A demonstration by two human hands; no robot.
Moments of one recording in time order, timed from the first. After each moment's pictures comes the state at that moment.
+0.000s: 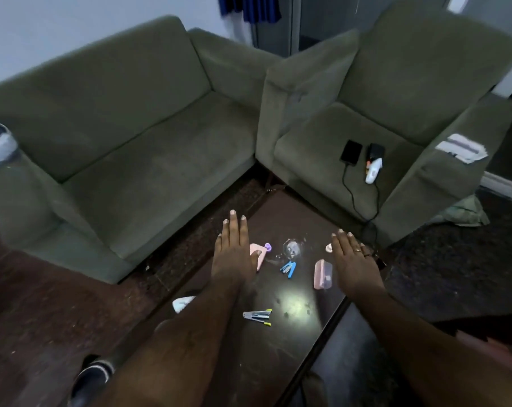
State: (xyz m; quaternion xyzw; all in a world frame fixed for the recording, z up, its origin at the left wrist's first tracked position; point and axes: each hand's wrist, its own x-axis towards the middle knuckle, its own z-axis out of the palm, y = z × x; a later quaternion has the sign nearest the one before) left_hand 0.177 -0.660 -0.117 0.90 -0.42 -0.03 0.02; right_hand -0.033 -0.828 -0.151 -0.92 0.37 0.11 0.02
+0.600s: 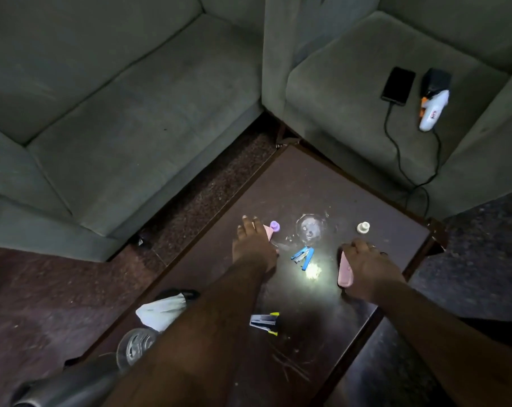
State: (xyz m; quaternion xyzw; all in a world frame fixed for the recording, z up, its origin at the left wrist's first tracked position) left_hand 0.209 -0.737 -0.312 0.92 -0.33 -0.22 -0.05; right_hand -0.002 -0.876 -0.324 -0.92 0.30 0.19 0.16
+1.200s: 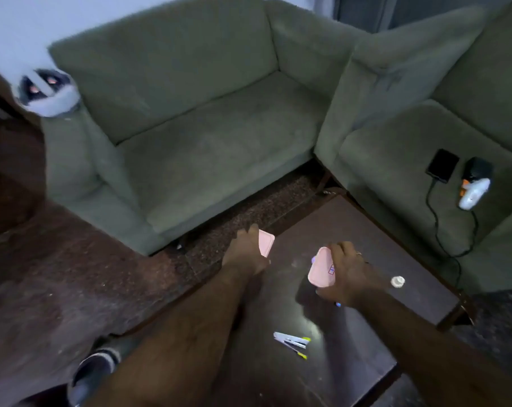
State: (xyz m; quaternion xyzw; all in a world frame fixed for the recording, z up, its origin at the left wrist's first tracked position) left_hand 0.288 -0.634 -0.179 0.94 -0.23 -0.23 0.13; right_hand 0.114 -0.805 -0.191 -0.94 0.26 0.09 0.20
